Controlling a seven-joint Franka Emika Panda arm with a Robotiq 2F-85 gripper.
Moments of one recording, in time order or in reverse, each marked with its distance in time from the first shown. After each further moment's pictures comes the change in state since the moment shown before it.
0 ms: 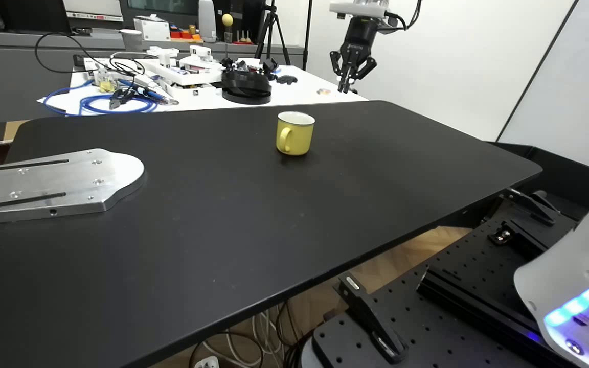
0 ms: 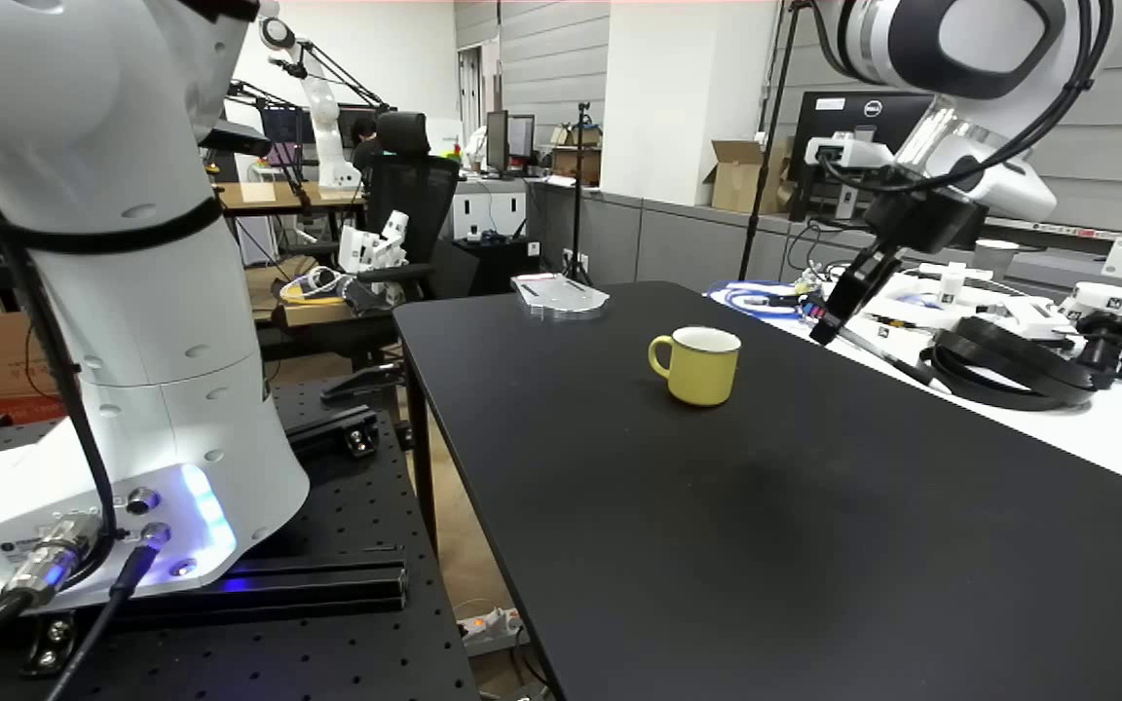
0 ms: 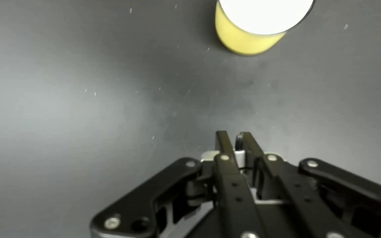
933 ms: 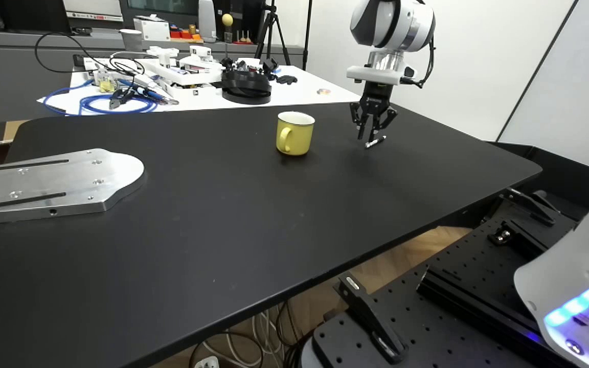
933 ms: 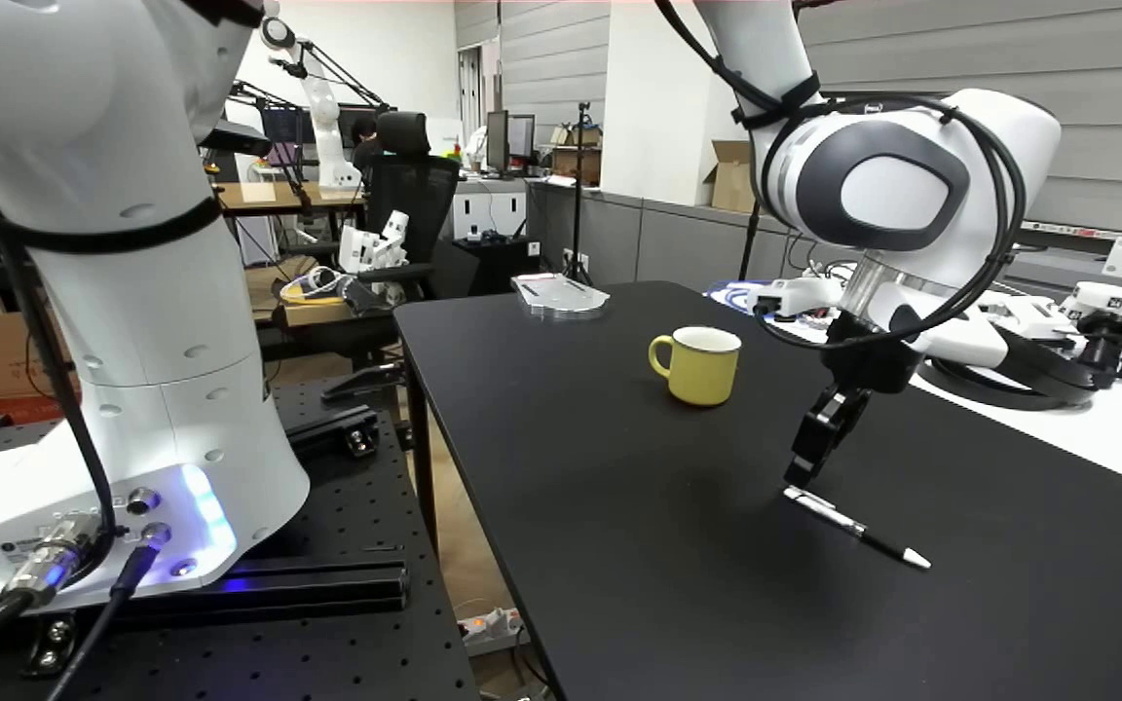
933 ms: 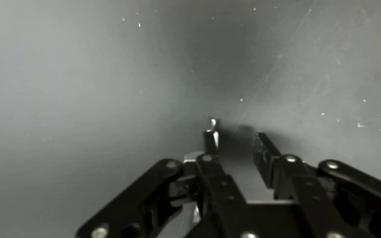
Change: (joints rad) arm -0.012 0.047 -0.019 -0.285 -0.086 0.400 -0.027
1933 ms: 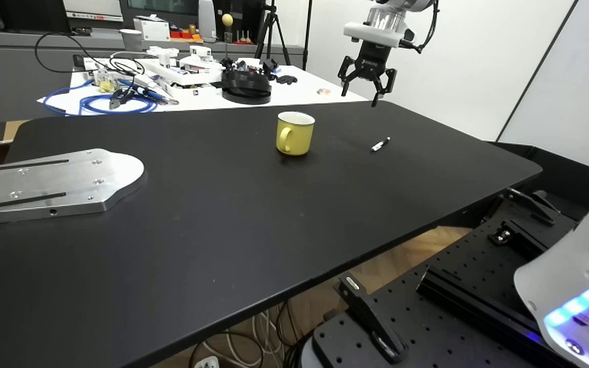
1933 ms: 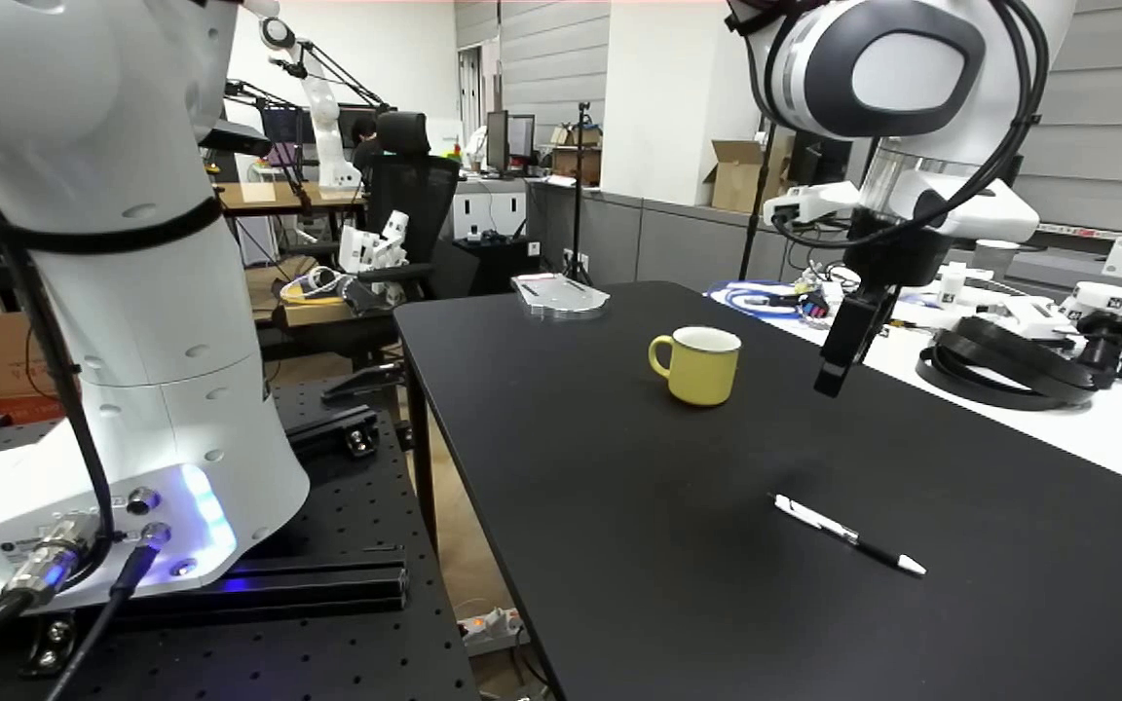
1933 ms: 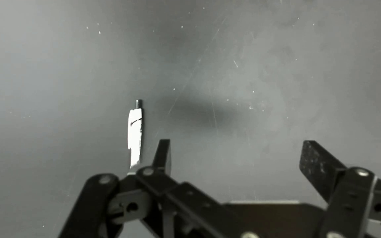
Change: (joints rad) arm 0.014 -0.166 0.022 -0.016 0.000 -0.004 -0.001
